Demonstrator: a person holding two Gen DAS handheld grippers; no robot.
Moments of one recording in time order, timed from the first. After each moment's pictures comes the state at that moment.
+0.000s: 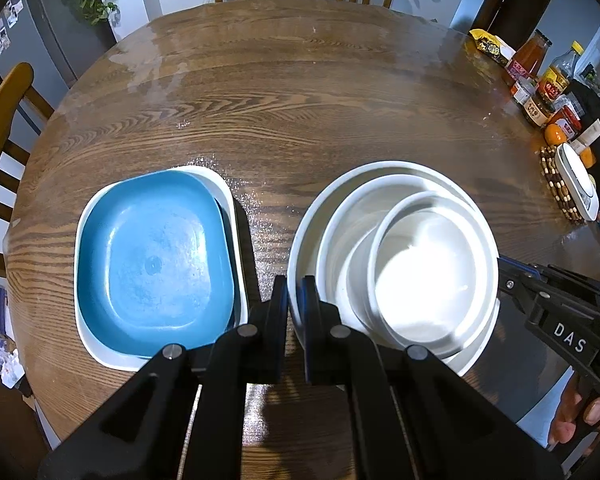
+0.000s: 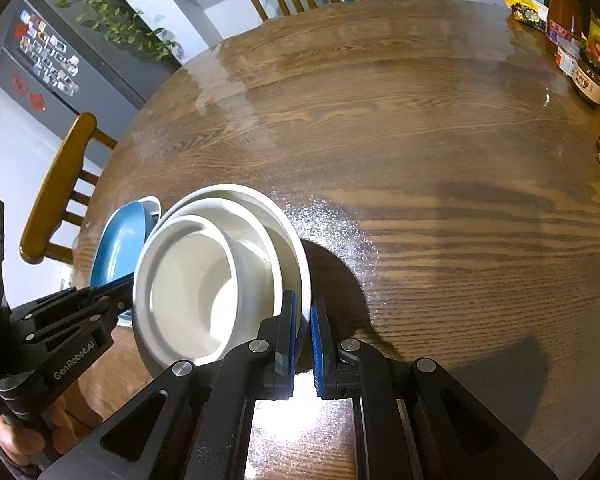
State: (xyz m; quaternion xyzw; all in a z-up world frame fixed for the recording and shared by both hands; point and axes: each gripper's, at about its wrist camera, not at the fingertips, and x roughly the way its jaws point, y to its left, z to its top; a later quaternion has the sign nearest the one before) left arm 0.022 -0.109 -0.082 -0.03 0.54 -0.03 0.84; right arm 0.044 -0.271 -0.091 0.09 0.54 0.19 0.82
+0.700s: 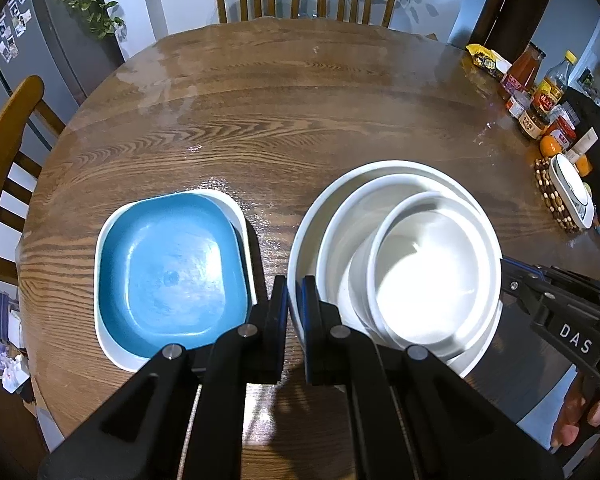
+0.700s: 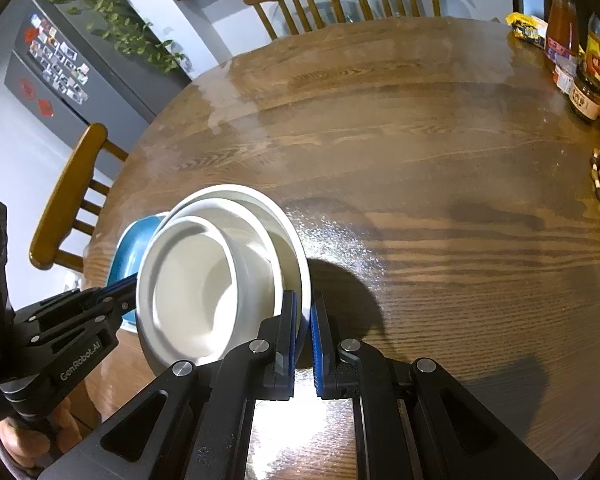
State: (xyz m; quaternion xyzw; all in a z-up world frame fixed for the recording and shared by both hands) left arm 0.016 -0.100 -0.063 -0.02 0.52 -0.03 0.86; right arm 0.033 -0.275 -0.069 0.10 0.51 0.20 0.83
